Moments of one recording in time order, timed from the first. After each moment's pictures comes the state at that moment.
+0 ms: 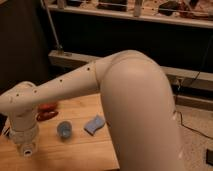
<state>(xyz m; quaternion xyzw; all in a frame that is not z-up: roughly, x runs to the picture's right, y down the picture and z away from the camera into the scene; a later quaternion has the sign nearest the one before) -0.323 0.240 0.583 -0.47 0.19 0.52 0.69</state>
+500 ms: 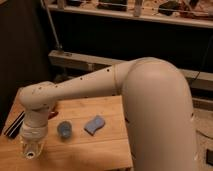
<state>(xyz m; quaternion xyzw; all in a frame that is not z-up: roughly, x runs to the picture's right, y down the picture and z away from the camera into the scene) -0.302 0.245 0.577 -0.55 0.22 0.54 0.59</state>
